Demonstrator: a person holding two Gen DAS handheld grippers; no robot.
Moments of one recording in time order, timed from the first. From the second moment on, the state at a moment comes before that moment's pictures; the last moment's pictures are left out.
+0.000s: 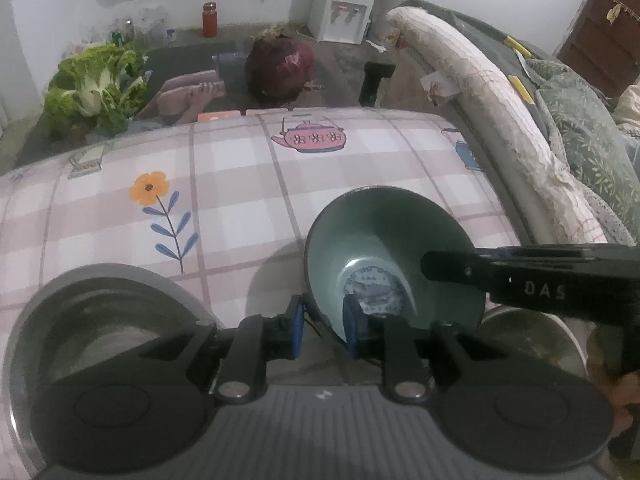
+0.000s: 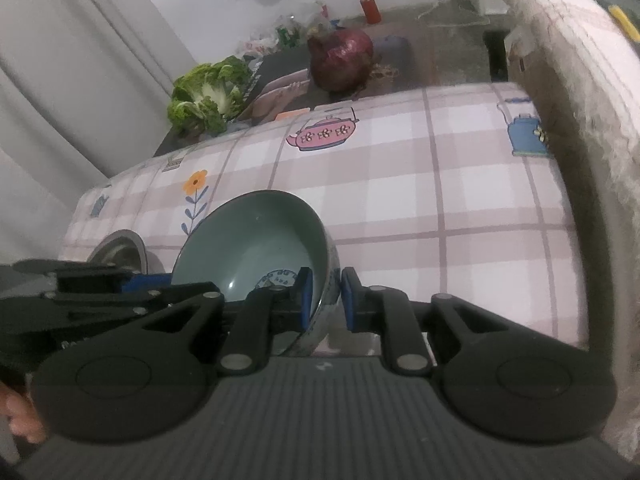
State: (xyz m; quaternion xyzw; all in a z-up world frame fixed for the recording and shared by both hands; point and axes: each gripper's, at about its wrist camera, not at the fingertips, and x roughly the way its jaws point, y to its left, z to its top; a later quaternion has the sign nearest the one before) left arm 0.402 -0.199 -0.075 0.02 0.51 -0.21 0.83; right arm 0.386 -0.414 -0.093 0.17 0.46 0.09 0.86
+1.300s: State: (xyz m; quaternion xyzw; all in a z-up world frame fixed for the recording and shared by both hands) left arm 0.401 -0.207 -0.090 0.02 0.52 -0.19 0.83; right arm 0.394 -0.405 -0.107 0.18 0.49 0.08 0.85
